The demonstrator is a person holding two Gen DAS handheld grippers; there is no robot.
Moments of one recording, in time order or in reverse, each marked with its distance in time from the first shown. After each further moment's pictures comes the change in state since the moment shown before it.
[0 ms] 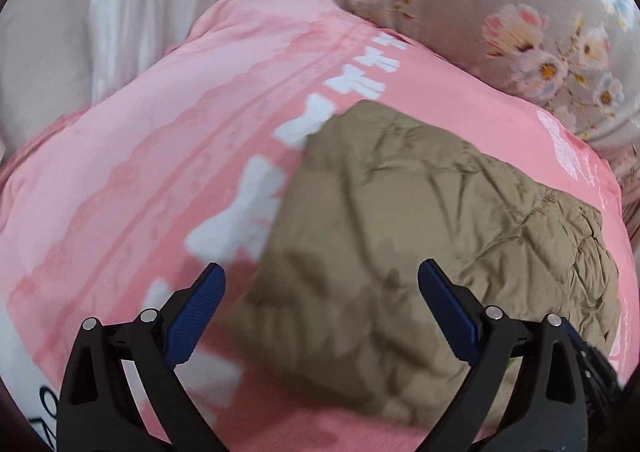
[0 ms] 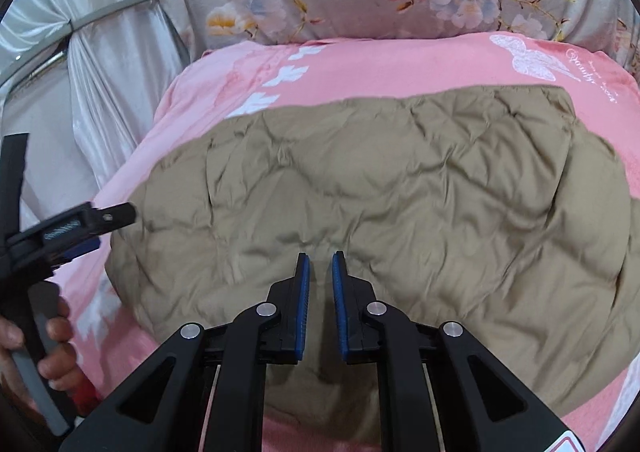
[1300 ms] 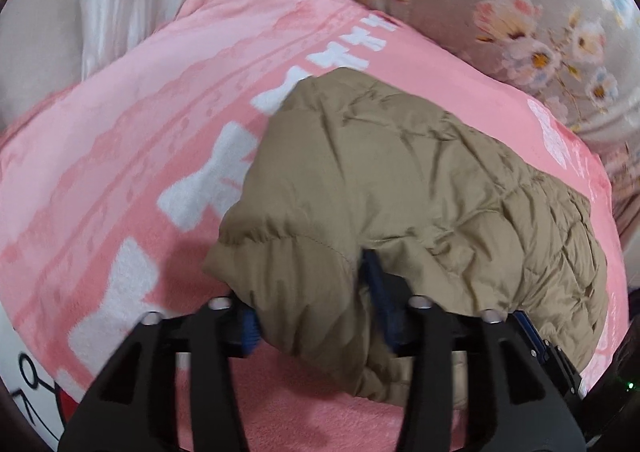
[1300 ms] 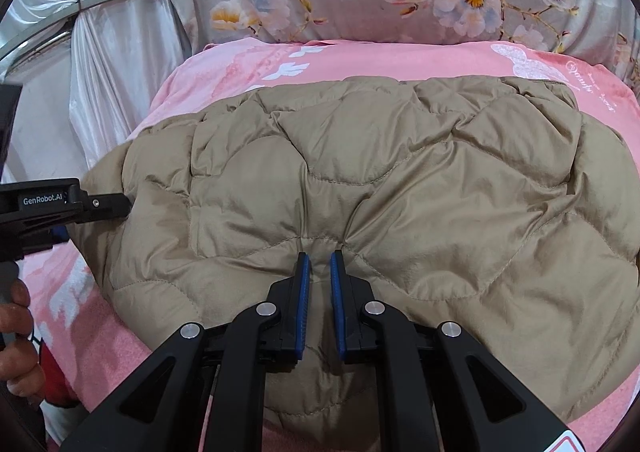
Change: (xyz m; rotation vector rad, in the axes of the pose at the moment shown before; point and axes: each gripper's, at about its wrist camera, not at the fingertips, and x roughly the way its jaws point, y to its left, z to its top) left arm 0.003 -0.017 -0.011 -0.036 0.061 -0.033; right arm 0.010 0.002 -0.022 -0.048 -0.042 -0.034
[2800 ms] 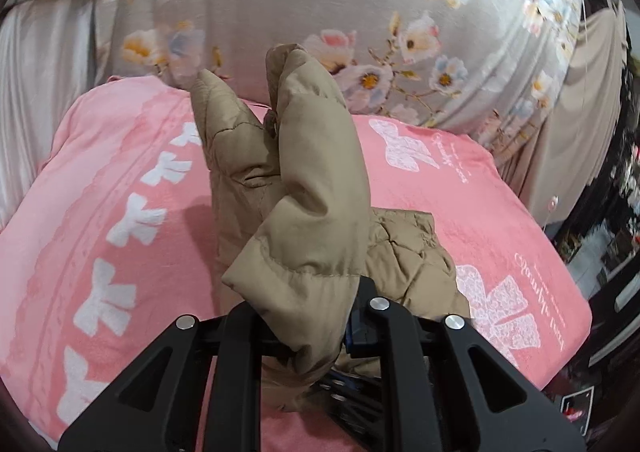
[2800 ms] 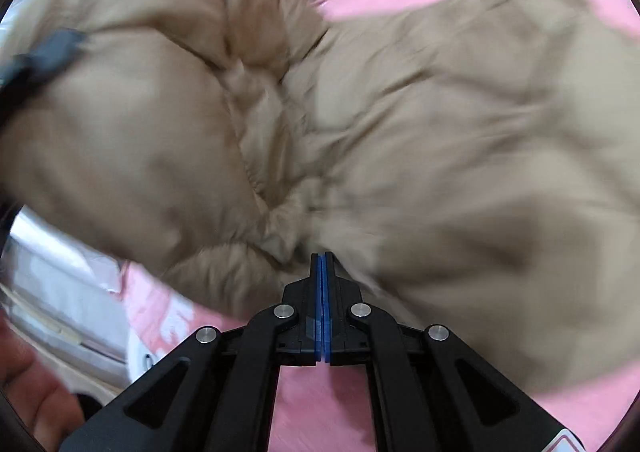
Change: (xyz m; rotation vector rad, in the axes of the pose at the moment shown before) left arm -0.108 -0.158 0.003 0.399 -0.205 -0.353; right arm -0.018 -0.028 0.010 0.320 0.187 0.265
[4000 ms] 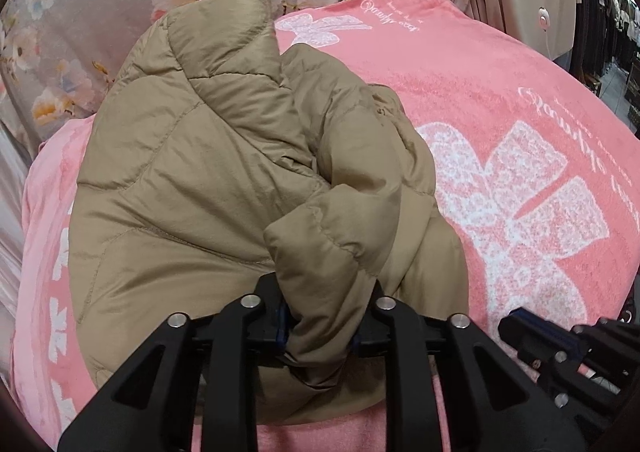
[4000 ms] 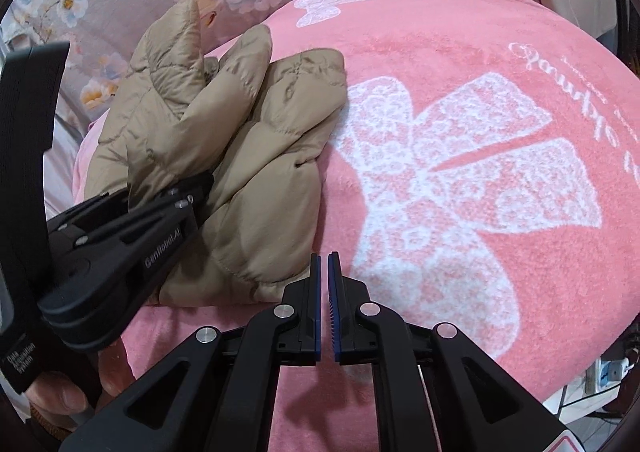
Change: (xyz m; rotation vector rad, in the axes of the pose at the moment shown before) left arm 0.136 -0.190 -0.099 0.434 0.253 0.120; right arm -0.130 -0.122 -0.032 0.175 -0.179 -0.403
